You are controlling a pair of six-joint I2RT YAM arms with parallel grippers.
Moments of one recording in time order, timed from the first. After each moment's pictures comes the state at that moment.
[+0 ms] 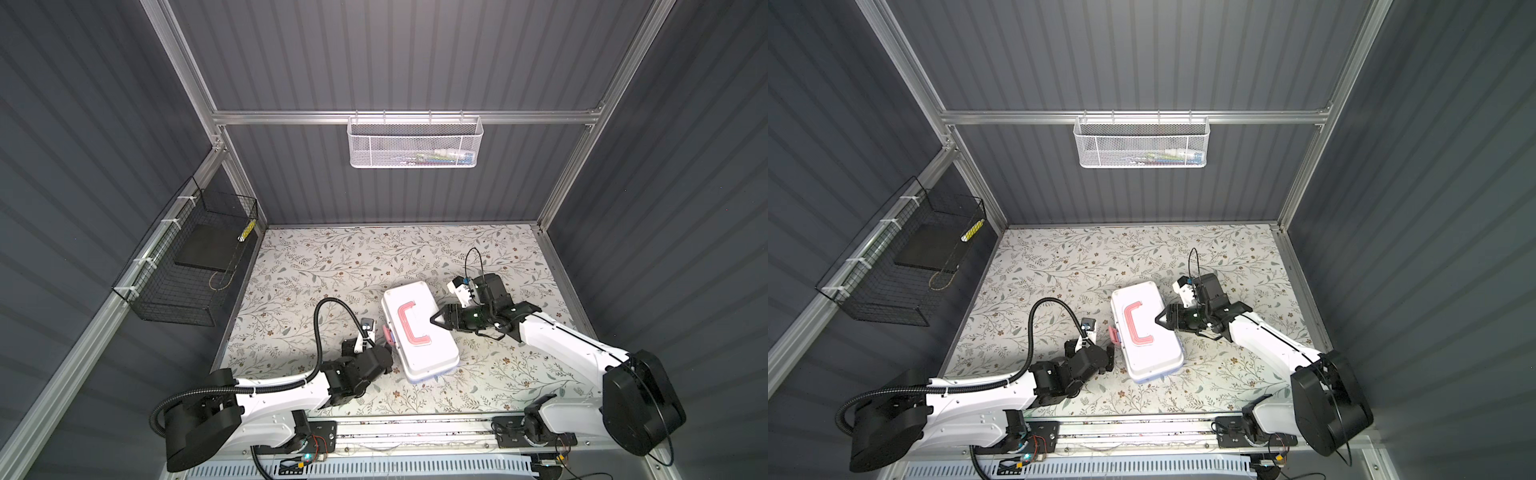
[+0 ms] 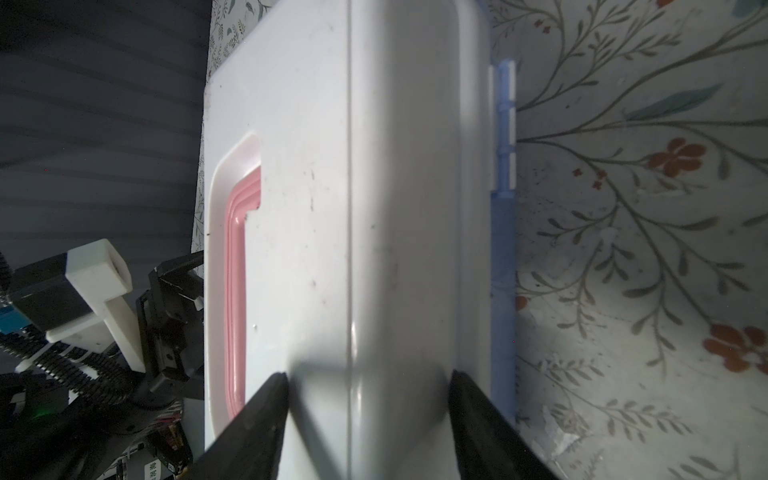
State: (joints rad) left arm -1.13 1.18 0.41 -0.06 -0.67 -0.66; right arm 0.46 1.32 0.75 -0.30 -0.57 0.51
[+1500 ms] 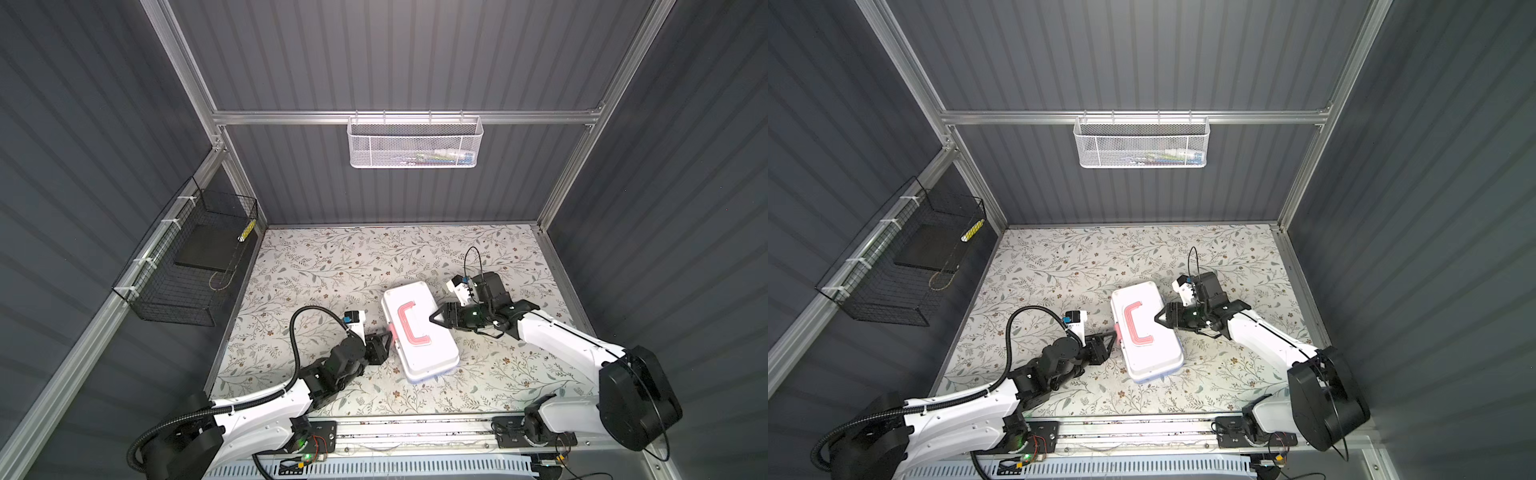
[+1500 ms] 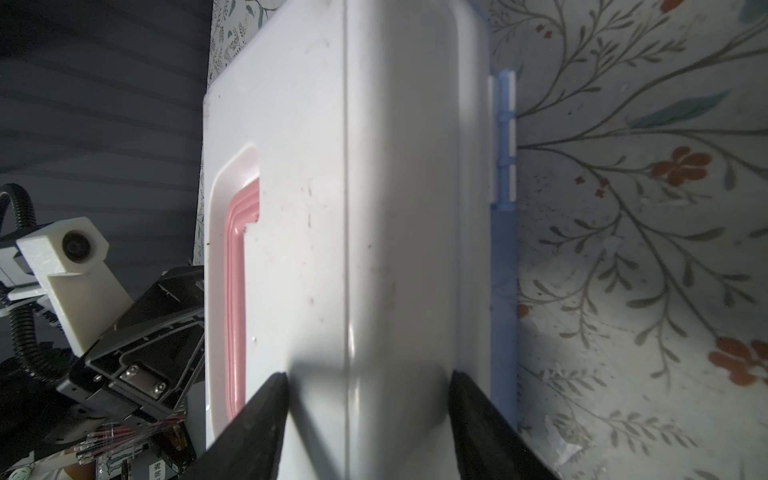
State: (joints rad) left arm -0.95 1.00 0.25 0.32 -0.24 -0.82; right arm 0.46 1.35 0.77 -0.29 -0.58 0.52
